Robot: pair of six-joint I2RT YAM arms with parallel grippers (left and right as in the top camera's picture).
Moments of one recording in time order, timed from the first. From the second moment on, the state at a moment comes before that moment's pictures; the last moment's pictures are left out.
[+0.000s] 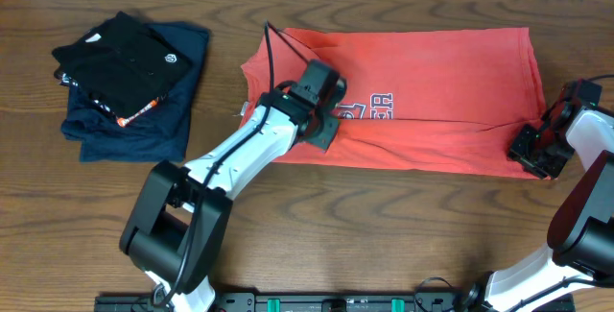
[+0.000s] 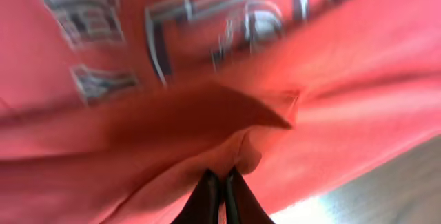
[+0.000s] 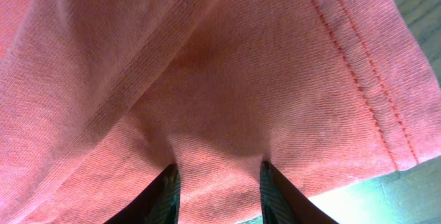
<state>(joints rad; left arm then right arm) -0.57 1.84 1.26 -0.57 0.06 -0.07 -0.45 1.85 1.11 -0.77 -0.02 0.23</state>
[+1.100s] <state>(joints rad) -0.57 1.85 1.26 -0.53 0.36 -0.07 -0.45 1.85 1.11 -0.77 -0.02 0.23</state>
